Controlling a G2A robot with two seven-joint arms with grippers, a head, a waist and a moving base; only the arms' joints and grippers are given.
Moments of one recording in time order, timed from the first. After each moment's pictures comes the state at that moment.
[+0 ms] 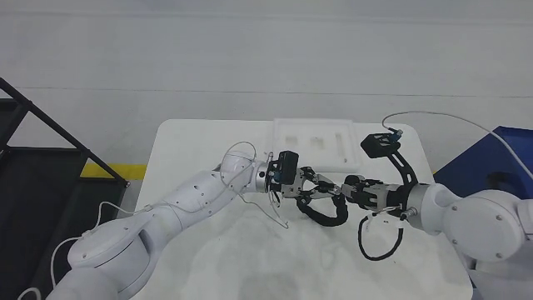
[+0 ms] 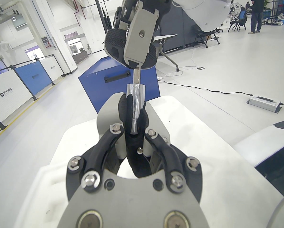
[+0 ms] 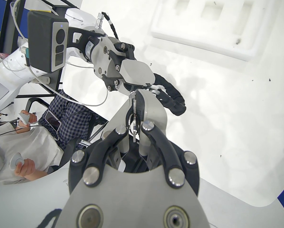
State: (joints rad) left arm 0.63 -1.25 -0.30 -0.97 1.51 -0.76 1.06; right arm -1.28 -0.86 1.32 -2.30 -0.37 0.44 1.23
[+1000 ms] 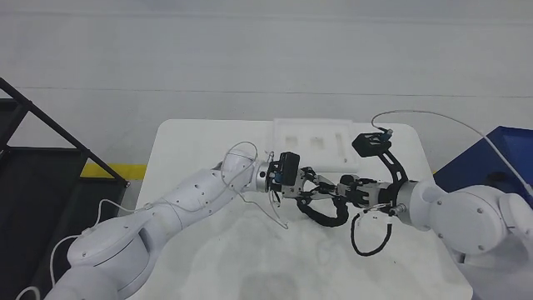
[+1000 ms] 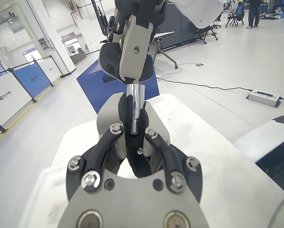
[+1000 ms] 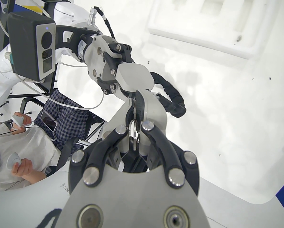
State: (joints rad) left arm 0.63 -1.25 -0.29 -0.98 1.51 -0.75 1.07; right arm -1.21 -0.86 1.24 -2.27 -0.41 0.48 1.23
